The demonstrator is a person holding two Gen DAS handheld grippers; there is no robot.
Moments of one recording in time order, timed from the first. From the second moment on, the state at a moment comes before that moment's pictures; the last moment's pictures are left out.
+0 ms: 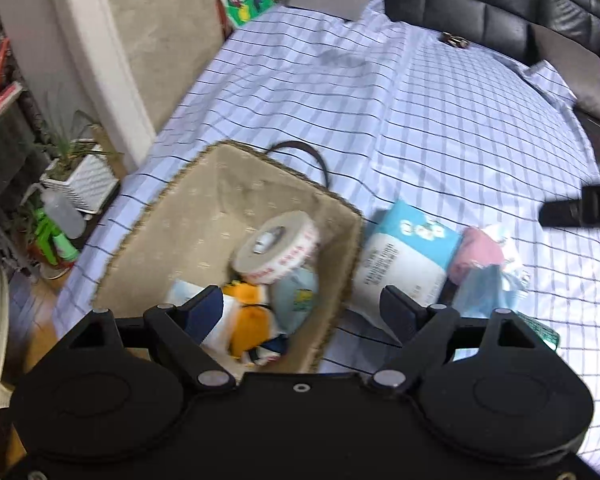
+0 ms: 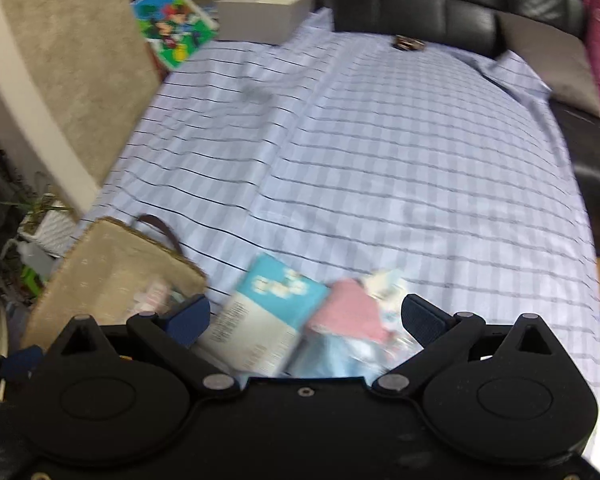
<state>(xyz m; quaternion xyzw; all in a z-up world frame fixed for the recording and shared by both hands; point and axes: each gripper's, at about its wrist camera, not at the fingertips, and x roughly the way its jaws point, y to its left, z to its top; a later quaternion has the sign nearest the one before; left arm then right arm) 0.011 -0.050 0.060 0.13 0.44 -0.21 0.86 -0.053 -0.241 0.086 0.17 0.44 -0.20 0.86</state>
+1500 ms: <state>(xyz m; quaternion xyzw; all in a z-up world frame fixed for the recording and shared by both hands) 0.015 -0.210 -0.040 0.12 0.55 -0.31 0.77 -0.176 -0.276 -0.069 0.17 0.58 -0.23 0.76</state>
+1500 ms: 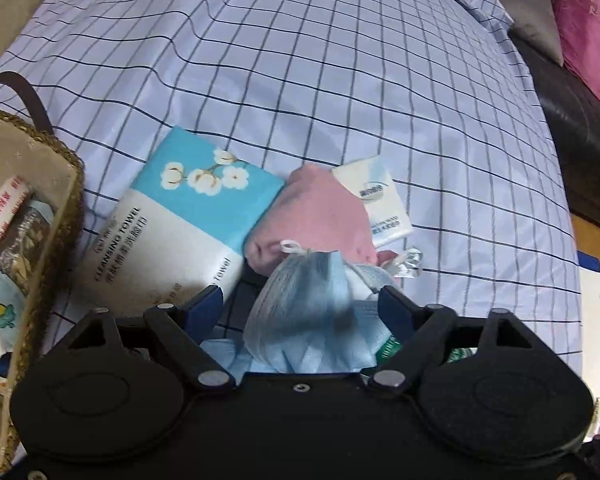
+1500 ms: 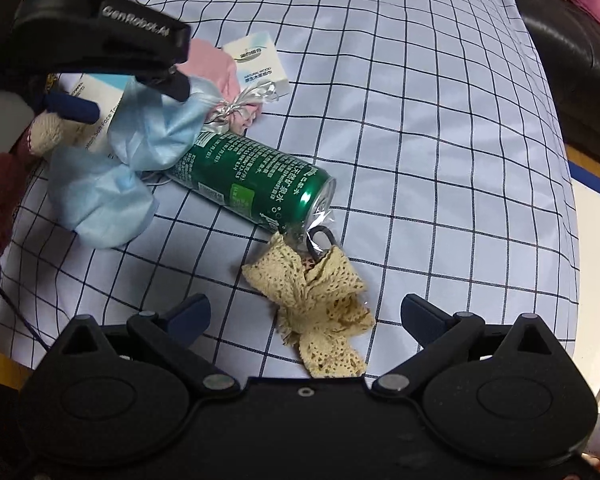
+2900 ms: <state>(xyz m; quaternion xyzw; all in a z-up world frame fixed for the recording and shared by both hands) -0.023 -0.190 -0.025 0.15 0.49 -0.32 0.80 -0.171 -0.274 -0.109 0.13 0.61 -0.26 0.74</state>
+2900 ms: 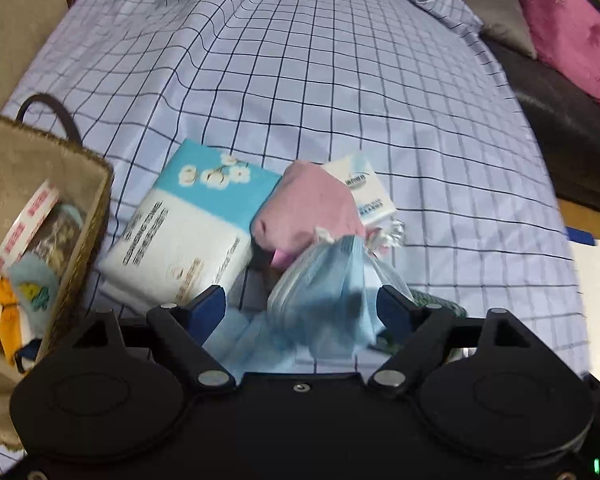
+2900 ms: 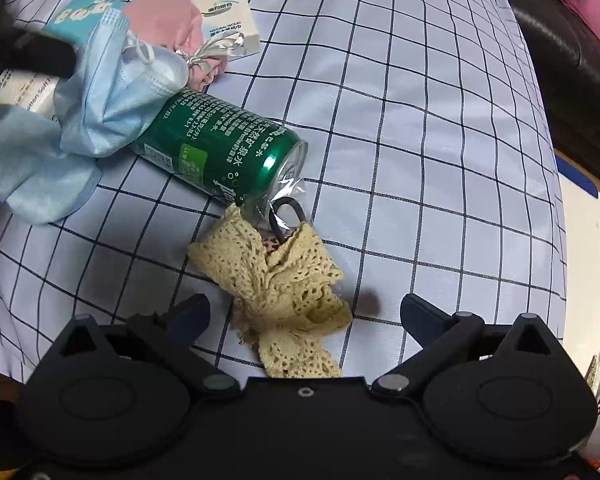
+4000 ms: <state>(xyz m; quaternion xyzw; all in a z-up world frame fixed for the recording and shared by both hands) -0.027 -0.165 -0.040 0.15 0.58 -0.33 0.72 -0.191 -0.292 -0.102 0.18 0.62 -0.23 0.73</state>
